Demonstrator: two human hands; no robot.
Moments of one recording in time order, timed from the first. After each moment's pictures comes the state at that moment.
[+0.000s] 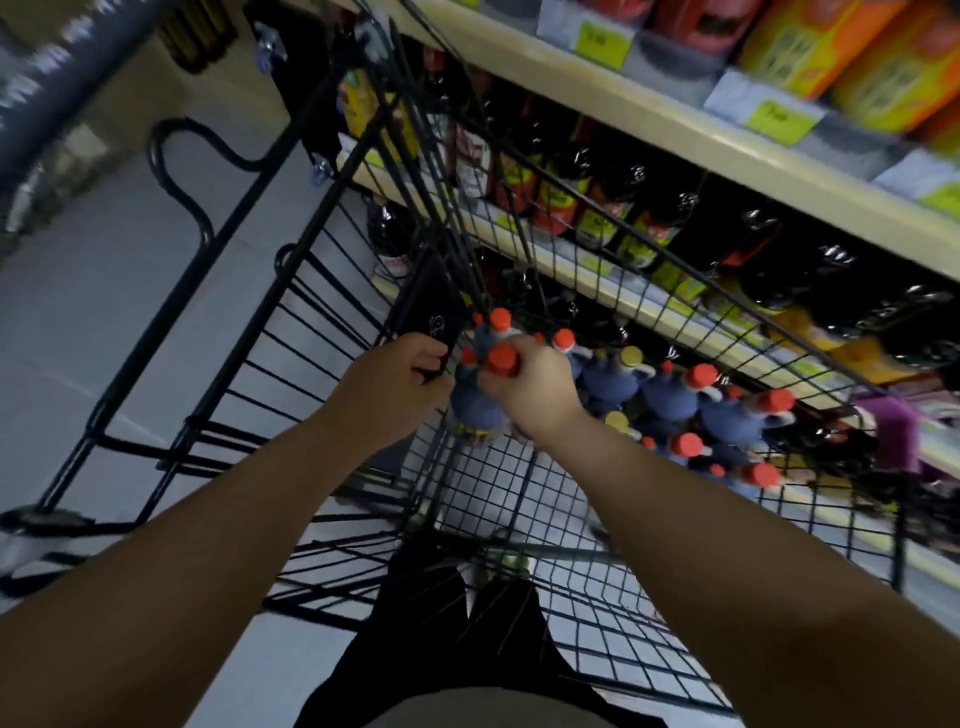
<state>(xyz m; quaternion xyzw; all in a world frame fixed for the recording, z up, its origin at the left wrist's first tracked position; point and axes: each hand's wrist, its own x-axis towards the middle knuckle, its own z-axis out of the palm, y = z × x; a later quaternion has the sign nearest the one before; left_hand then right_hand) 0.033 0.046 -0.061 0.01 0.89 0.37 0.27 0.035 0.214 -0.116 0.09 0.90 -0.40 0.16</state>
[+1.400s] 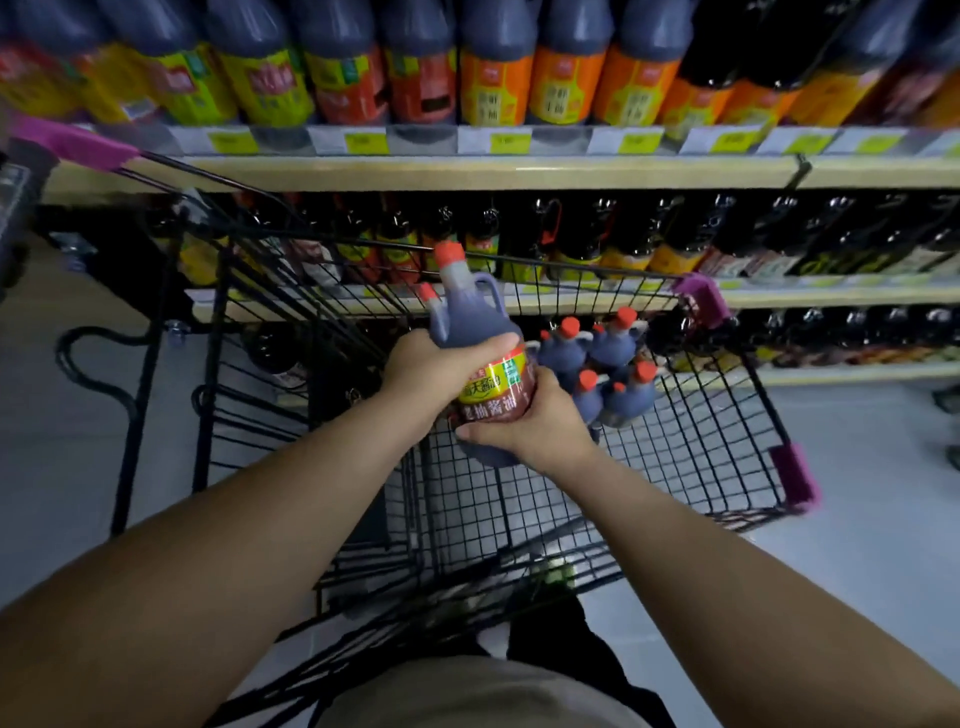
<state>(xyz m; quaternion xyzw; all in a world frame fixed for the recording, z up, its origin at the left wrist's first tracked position) 0.028 0.144 -0.015 0.02 0.79 0.52 0.32 0.140 0.231 -0.045 0.35 0.75 -0.56 -0.01</state>
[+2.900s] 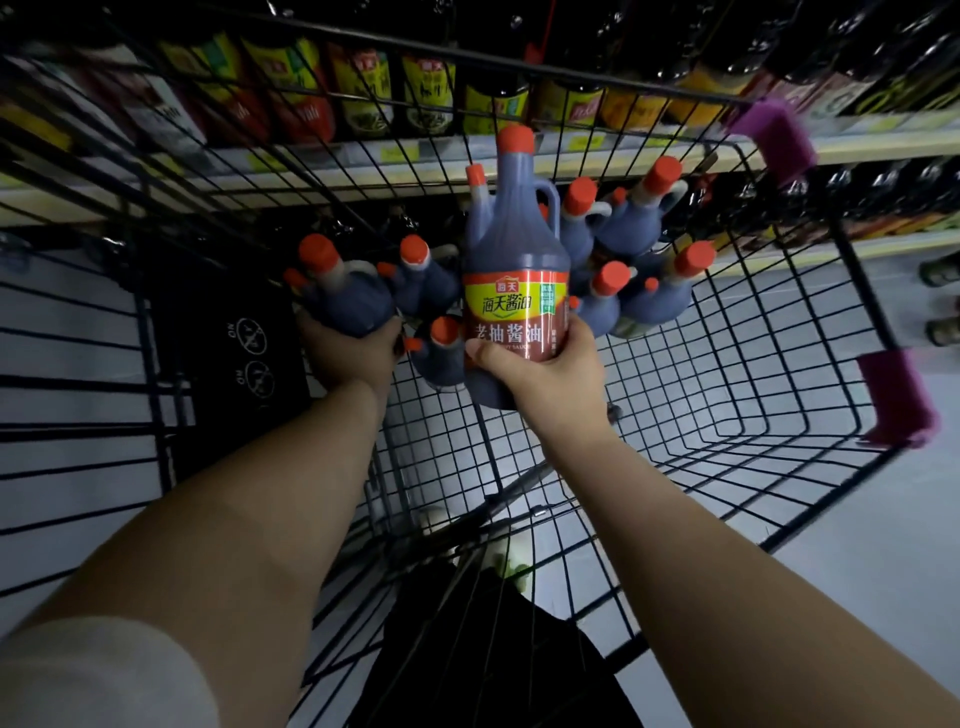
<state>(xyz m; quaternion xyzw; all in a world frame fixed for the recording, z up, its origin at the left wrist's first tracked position) -0.012 0.153 -0.286 -0.13 0.81 0.55 0.15 0.131 0.236 -0.186 0.53 0.60 -0.58 -0.14</state>
